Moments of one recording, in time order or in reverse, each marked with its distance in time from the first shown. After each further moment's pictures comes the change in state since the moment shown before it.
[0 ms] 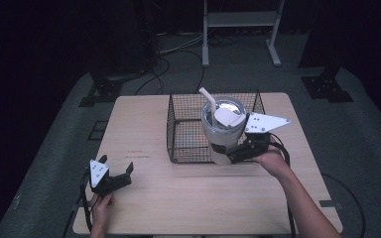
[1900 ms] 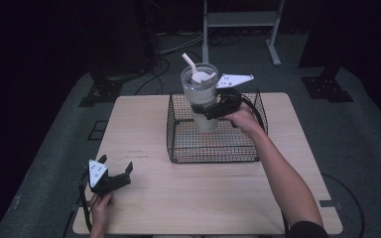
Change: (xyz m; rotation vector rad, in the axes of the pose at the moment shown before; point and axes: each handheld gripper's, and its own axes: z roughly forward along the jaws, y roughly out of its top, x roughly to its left) left arm 0.002 0.000 0.000 -0.006 -0.005 -0.021; right arm -0.094 0.024 0.095 0.082 -0.024 0.091
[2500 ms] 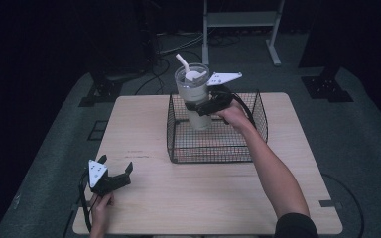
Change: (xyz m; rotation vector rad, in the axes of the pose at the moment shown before) left arm 0.000 0.000 0.000 -0.006 -0.004 0.004; right arm -0.015 -0.006 0.034 0.028 -0.003 0.020
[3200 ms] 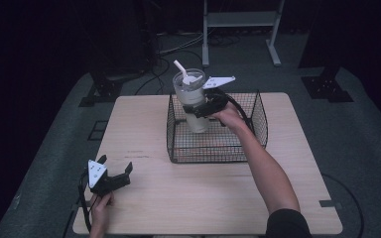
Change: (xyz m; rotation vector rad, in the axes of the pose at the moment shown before) left arm 0.001 0.000 -0.001 -0.003 -0.004 -0.005; right arm -0.013 -0.021 0.025 0.040 0.011 0.034
